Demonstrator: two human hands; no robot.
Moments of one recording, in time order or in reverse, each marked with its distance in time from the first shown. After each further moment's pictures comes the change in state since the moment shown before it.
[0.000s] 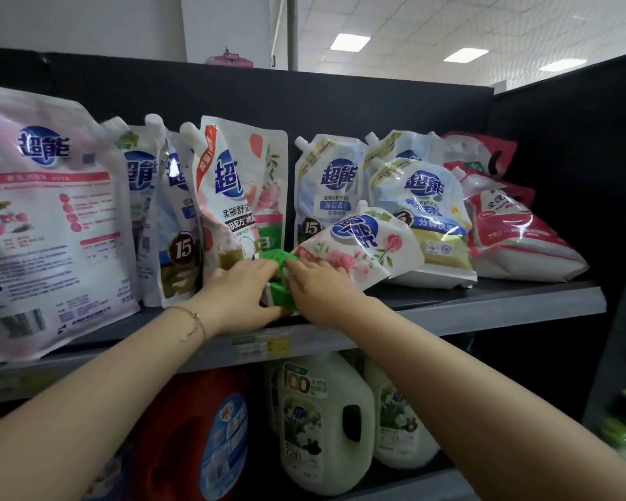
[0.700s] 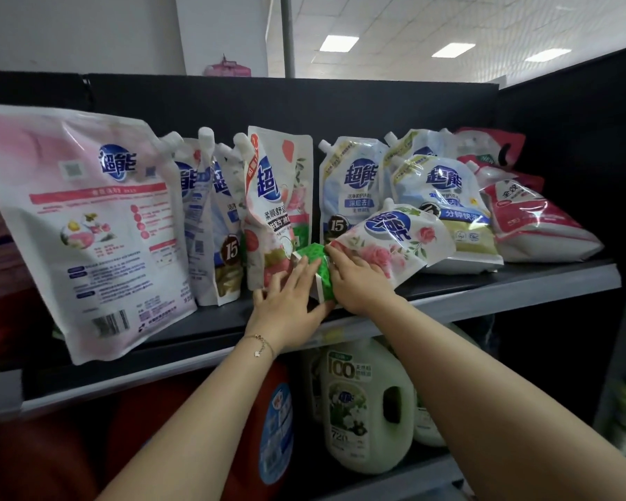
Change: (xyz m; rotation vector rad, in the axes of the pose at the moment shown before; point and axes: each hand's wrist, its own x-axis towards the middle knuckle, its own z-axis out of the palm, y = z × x) left_hand -0.023 -0.013 0.036 -0.152 0.092 -0.033; right_hand -0.002 -0.024 0.008 0.160 0.069 0.271
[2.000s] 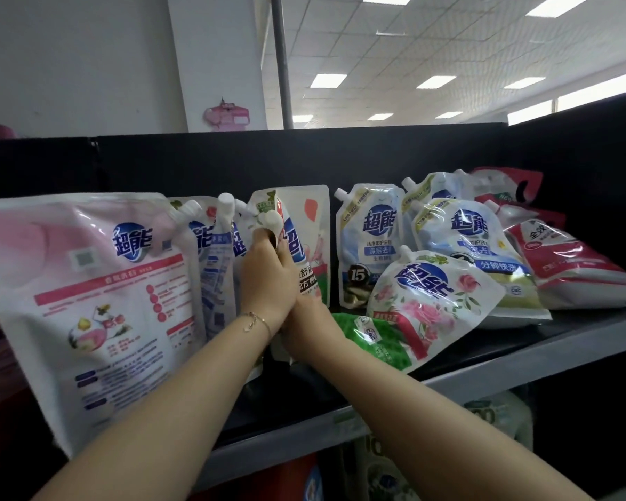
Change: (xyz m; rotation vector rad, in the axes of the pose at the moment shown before) left_hand 0.083 -0.025 -0.101 -0.442 0.684 -0.121; right_hand 0.063 -0.102 0.030 0.169 0.168 -0.224
